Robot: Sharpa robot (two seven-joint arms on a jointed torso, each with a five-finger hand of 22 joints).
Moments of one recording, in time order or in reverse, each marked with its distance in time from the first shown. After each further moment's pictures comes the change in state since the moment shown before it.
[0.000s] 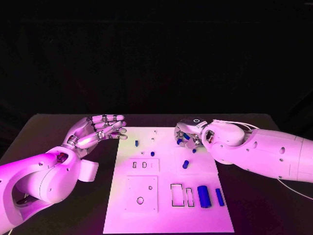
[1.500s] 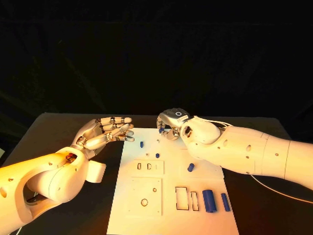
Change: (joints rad) left arm 0.000 0.028 0.000 -0.009 0.005 0.008 -0.011; left_hand 0.000 0.000 0.011 -0.011 0.000 0.000 0.000 0.000 0.002 0.004 -0.004 0.000 0.000 -0.007 0.000 0.014 0.014 0.000 -0.018 -0.004 0.015 0.011; right arm 0.002 0.234 0.026 -0.165 -0.043 -0.157 -0.075; right_hand -0.001 0.001 0.015 -0.029 0.016 -0.008 0.007 0.007 0.027 0.000 0.000 -0.012 0.000 -0.004 -0.003 0.004 -0.005 0.000 0.000 0.000 0.011 -0.001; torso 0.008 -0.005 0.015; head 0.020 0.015
